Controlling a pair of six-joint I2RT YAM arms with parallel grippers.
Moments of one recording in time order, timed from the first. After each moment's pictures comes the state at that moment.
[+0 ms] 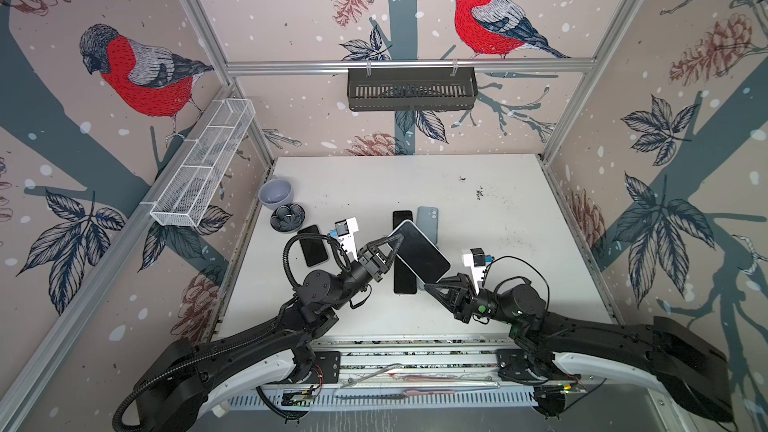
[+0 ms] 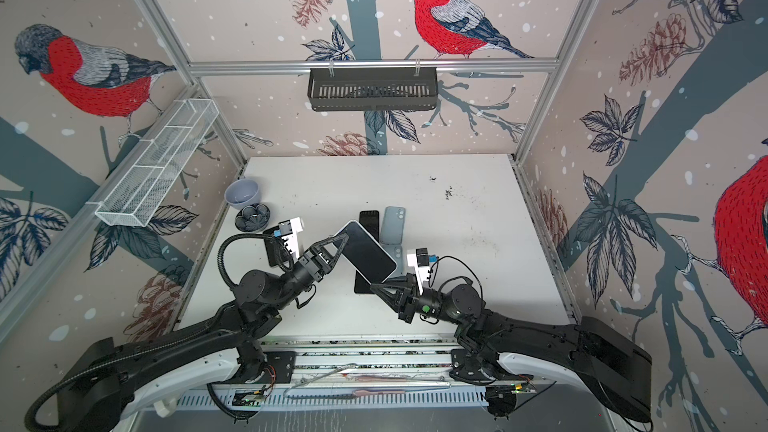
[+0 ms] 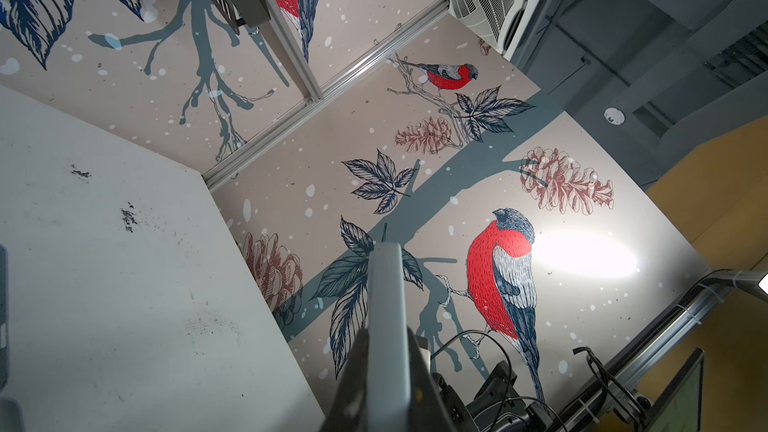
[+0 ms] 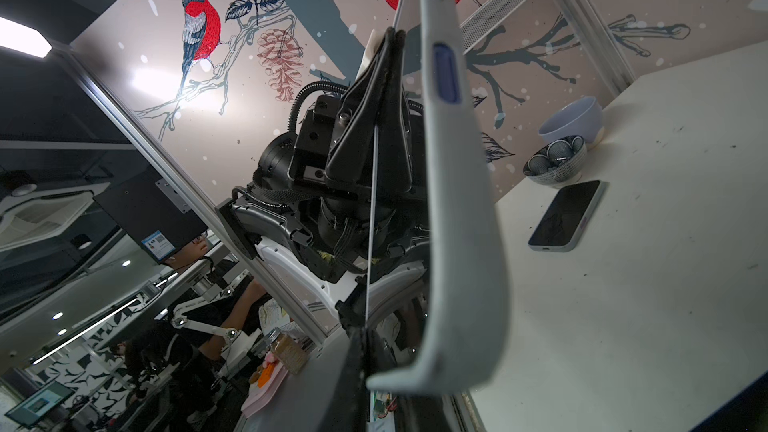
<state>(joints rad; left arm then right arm) -0.90 0.88 0.34 0.91 0.06 -1.02 1.05 0.92 0.13 1.05 -0.33 0.72</state>
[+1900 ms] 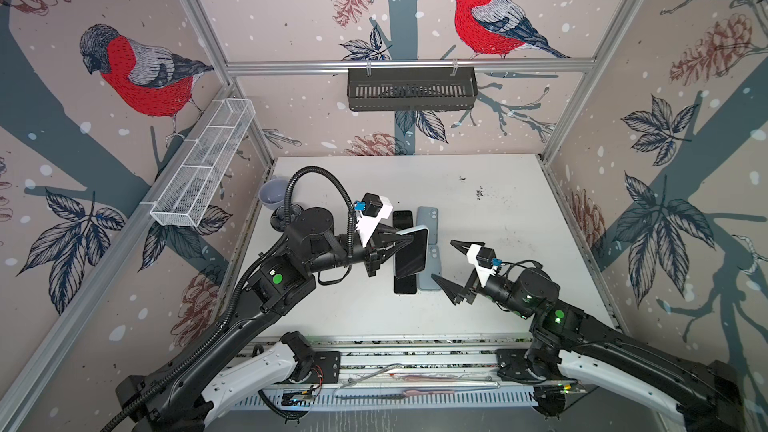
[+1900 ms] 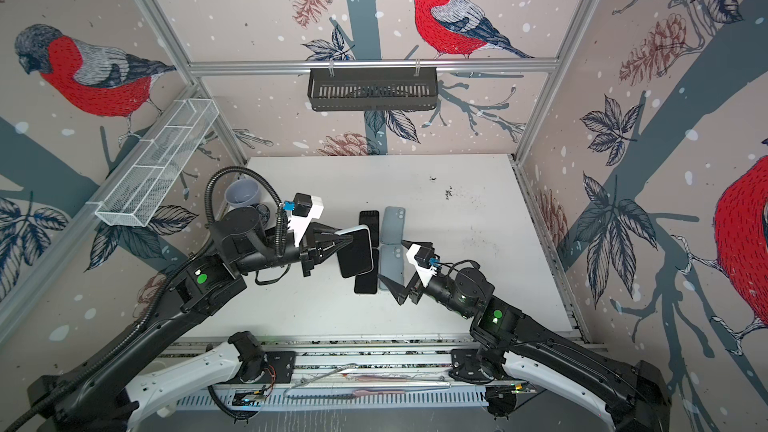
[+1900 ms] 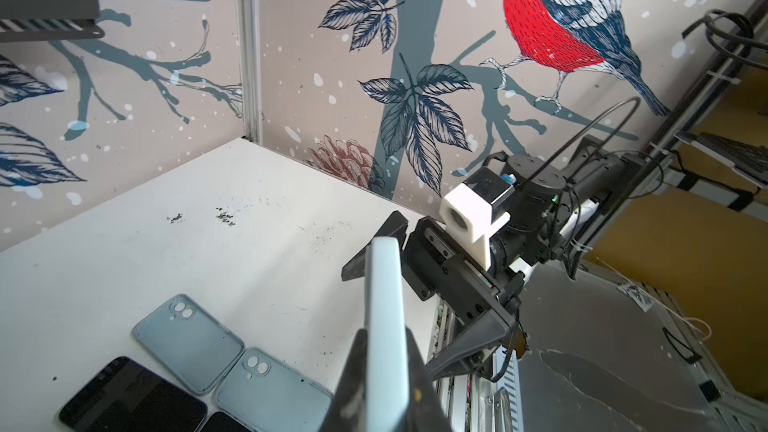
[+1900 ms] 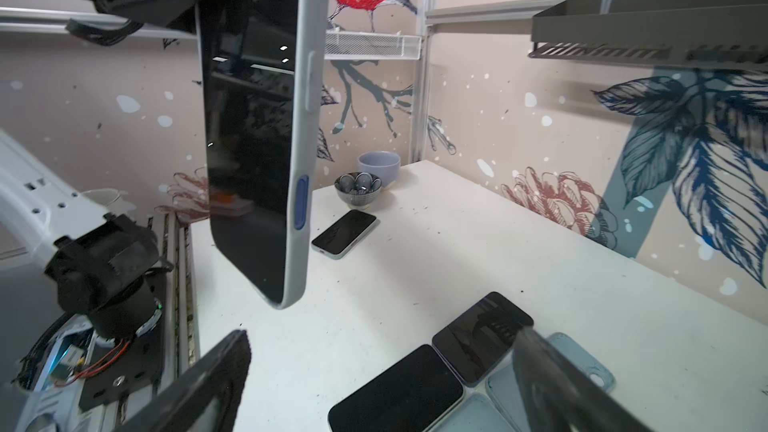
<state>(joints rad) -0.75 0.87 1.02 -0.28 0.57 -0.11 0.98 0.63 0.38 0.23 -0.10 -0.05</state>
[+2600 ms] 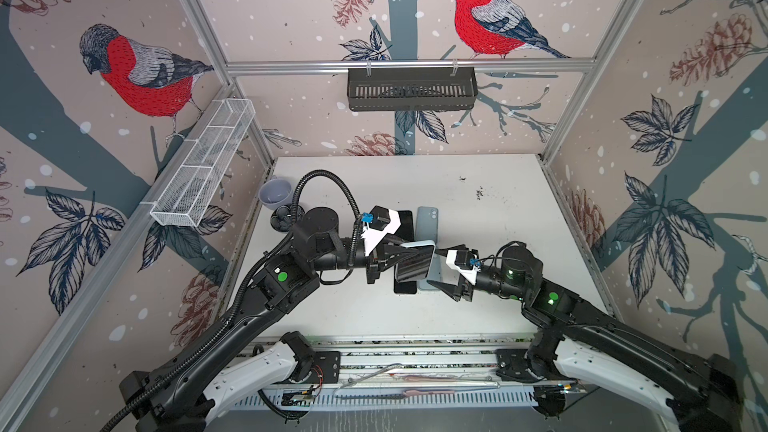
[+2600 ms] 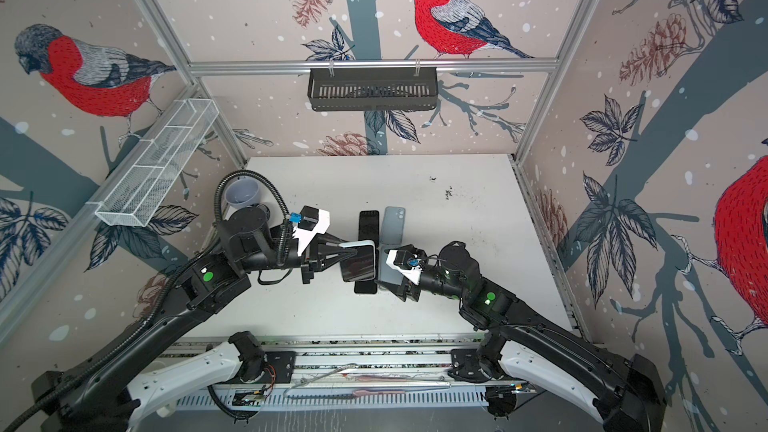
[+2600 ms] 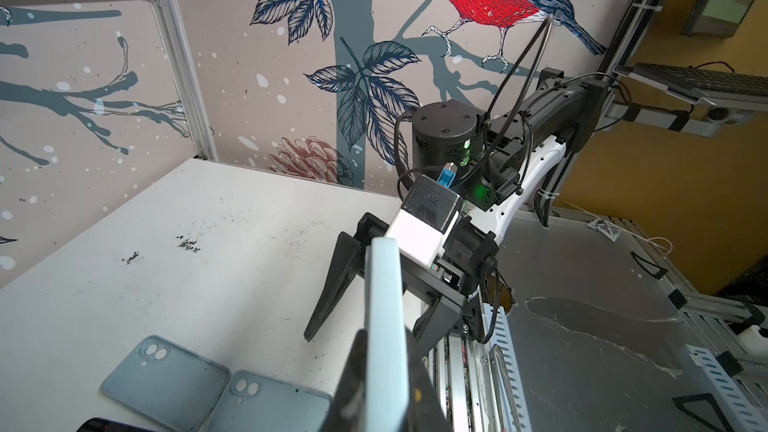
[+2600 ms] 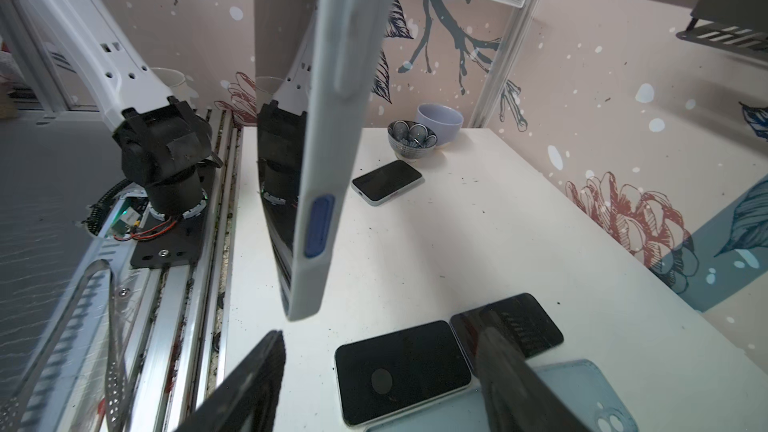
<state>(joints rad) -0.75 0.89 1.00 -0.28 0.71 0.03 0.87 0.77 0.52 0.05 -0.42 -0.29</state>
